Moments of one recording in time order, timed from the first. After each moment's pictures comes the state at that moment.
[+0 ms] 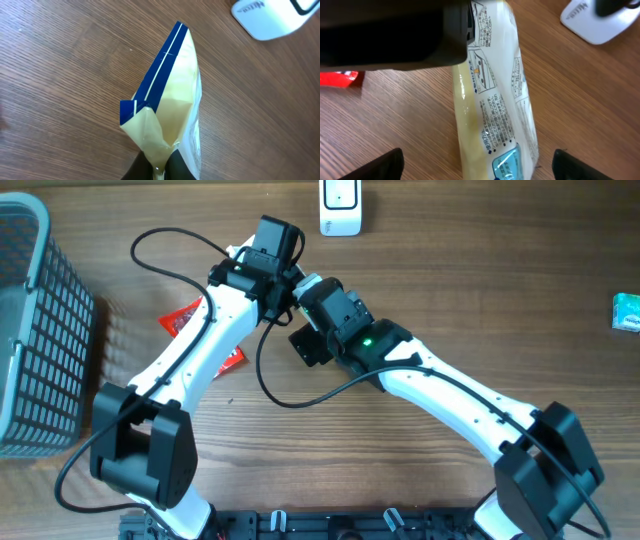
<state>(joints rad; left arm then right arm) -0.39 1.80 1.44 -0.71 -0.02 -1.01 0.74 1.74 1.25 -0.44 0.19 0.00</state>
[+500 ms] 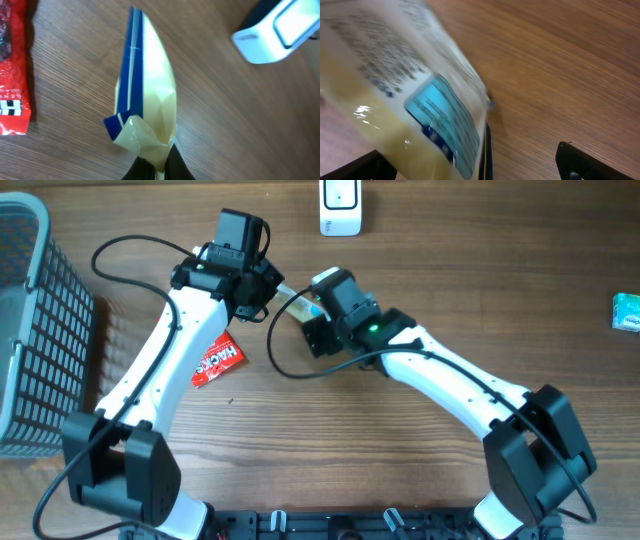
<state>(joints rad) -0.29 1.71 1.43 -0.77 0.03 -1.03 0.65 1.78 1.24 -0.44 0.16 0.14</state>
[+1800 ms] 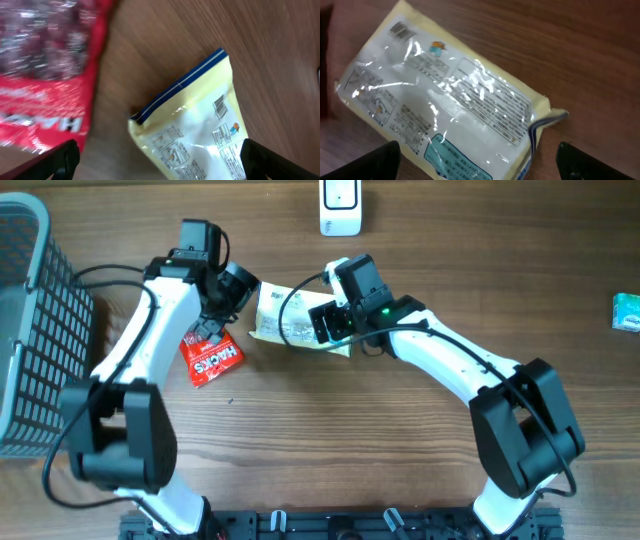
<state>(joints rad) -0.11 1.84 1.39 -0.81 0.12 -1.01 0.54 1.88 1.24 -0.33 -0.05 0.19</state>
